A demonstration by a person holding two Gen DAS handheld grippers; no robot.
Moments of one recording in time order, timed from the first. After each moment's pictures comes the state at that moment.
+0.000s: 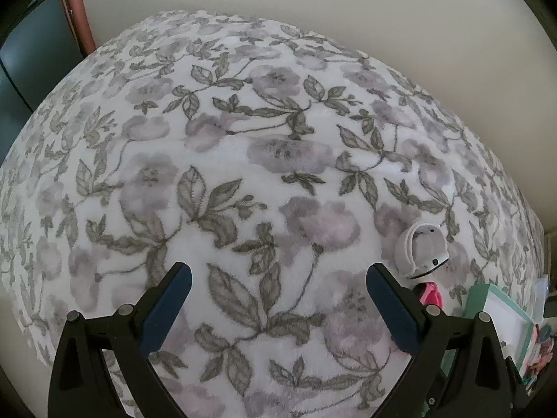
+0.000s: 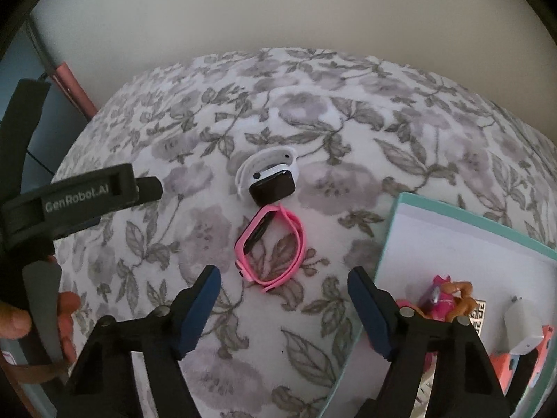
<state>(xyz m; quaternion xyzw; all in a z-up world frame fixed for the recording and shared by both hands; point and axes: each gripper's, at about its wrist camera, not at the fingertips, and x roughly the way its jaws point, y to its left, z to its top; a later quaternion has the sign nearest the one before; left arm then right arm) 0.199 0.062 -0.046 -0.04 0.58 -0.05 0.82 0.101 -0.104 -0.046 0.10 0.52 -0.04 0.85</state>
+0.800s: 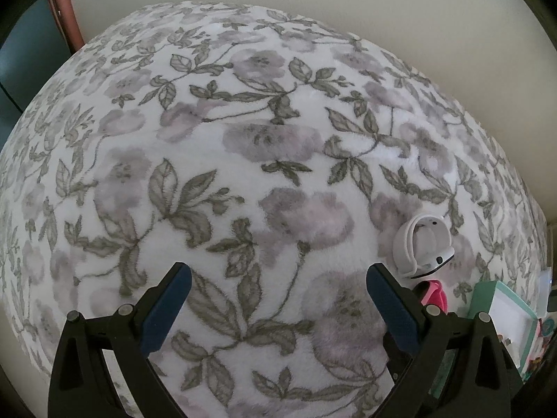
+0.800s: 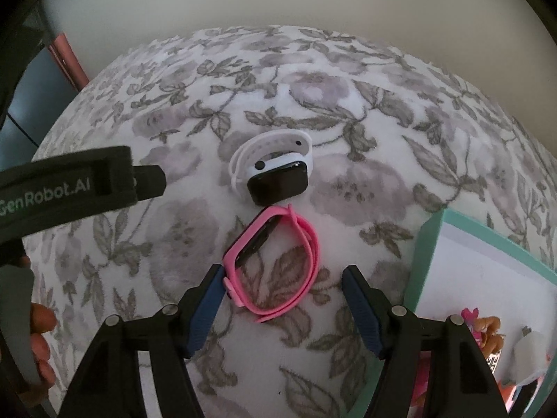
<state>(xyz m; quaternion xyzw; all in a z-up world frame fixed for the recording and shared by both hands) 0.204 0.045 -0.063 -0.03 0.59 -0.06 0.80 0.130 -0.090 -0.080 0.05 0.55 -0.04 0.83</state>
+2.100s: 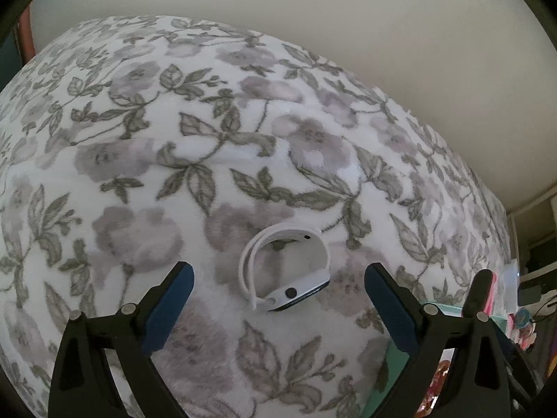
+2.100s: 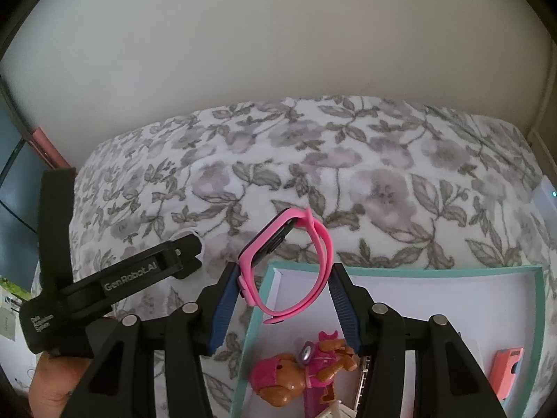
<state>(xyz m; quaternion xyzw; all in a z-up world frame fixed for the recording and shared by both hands) 0.207 -0.044 -0.070 -0.06 0.56 -0.17 0.81 0.096 -0.204 -0.015 0.16 0.46 -0.11 0.87</state>
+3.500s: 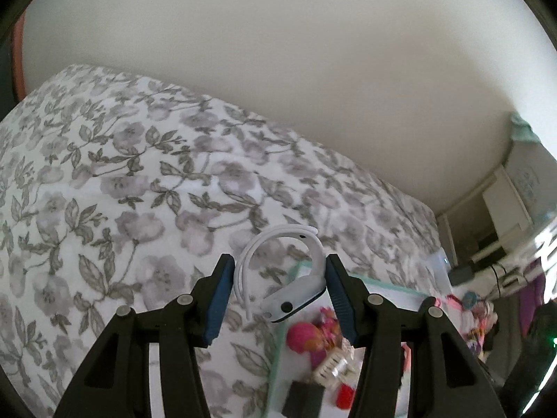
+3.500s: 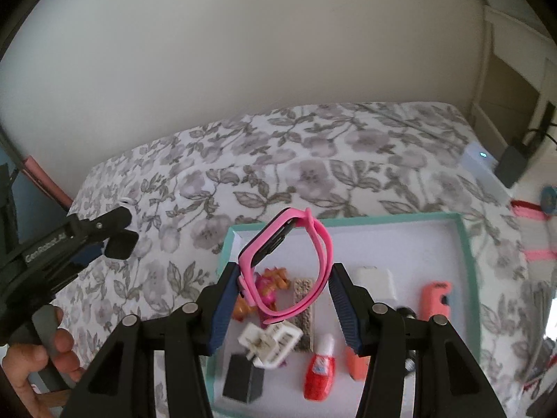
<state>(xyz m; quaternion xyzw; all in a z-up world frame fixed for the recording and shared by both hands) 0.109 -0.039 0.051 -0.09 0.48 -0.25 0.83 -0.011 -0.230 0.042 0.20 0.44 -0.17 0.86</state>
